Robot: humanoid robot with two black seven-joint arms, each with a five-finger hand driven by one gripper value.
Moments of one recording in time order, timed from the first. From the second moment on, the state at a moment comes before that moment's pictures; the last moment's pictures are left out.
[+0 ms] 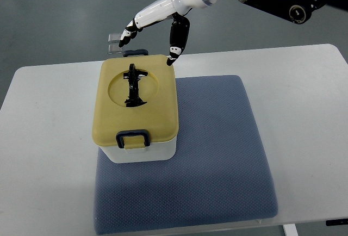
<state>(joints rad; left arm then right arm) 0.00 0.00 -0.10 -0.09 0.02 -0.23 -0.11 1.82 -0.14 -0.33 0.78 -1.10 0.46 0.61</state>
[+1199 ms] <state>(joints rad) 0.00 0.00 -0.10 -0.09 0.02 -0.23 -0.11 1.88 0.00 -0.47 0.88 -1.29 0.23 0.61</state>
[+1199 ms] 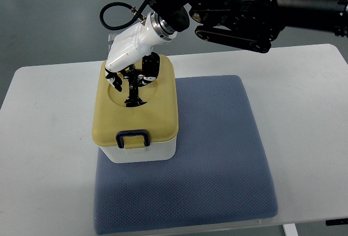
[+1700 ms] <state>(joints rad) 0.00 0.00 -0.10 -0.09 0.02 -0.23 -0.11 1.87 0.00 -0.47 0.89 -1.30 0.23 0.61</state>
